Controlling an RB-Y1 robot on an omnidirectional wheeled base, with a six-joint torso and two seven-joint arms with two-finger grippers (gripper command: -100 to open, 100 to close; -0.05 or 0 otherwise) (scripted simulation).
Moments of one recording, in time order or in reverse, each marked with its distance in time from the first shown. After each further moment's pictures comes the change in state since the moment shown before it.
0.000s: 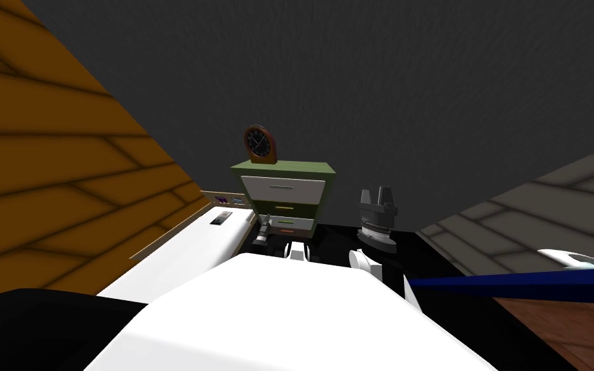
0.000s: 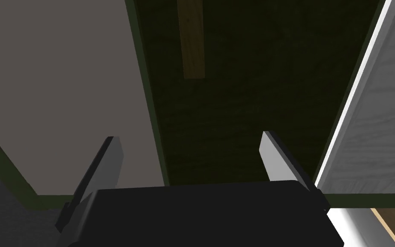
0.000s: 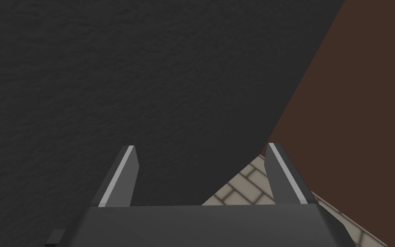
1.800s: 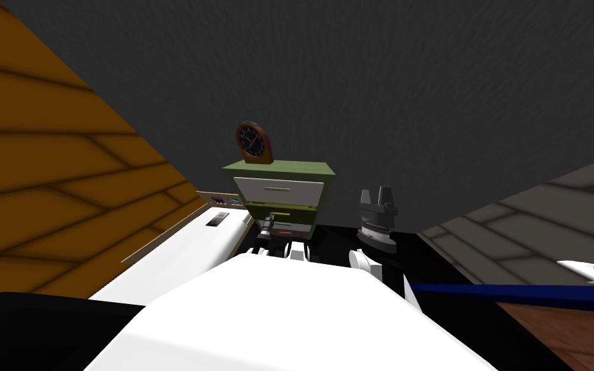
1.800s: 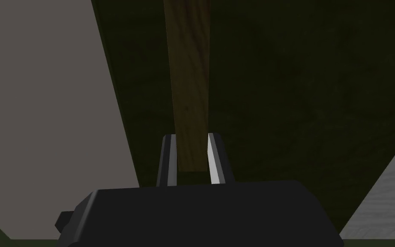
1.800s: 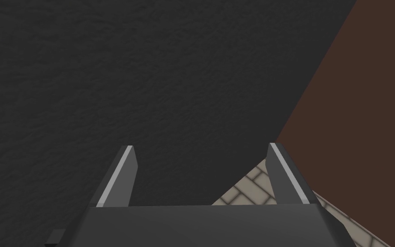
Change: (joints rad) left arm -0.056 -0.034 0.006 -0.023 0.009 0.091 0.002; right arm -0.001 0.000 0.000 0.000 0.000 0.000 0.000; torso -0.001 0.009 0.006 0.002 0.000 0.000
